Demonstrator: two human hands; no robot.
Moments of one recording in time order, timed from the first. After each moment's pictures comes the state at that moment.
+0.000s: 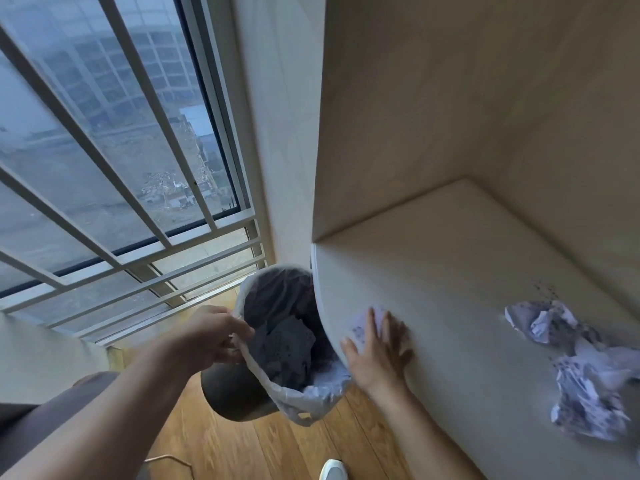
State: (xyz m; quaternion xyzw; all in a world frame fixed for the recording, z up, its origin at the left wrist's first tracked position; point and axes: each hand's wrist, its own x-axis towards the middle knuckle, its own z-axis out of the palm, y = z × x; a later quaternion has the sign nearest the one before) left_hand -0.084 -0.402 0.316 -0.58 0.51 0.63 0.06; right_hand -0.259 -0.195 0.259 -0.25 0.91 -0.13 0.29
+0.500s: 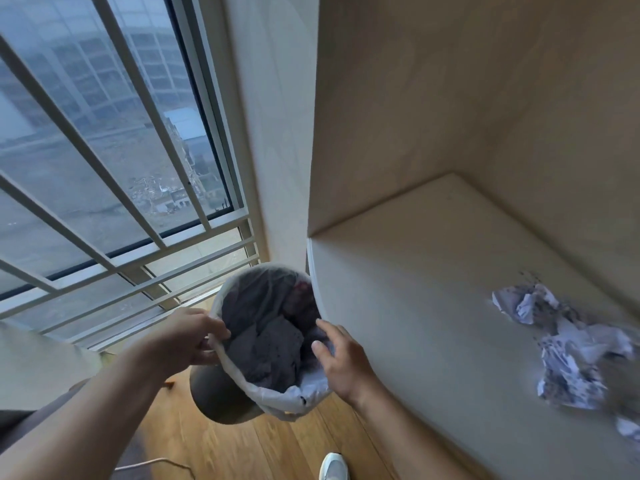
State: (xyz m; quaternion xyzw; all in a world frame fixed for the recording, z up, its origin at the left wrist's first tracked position) left_hand -0.047 -0.415 0.314 -0.57 0.53 0.62 0.07; right_hand -0.215 -0.201 0.269 -0.33 0.81 -0.34 0.35
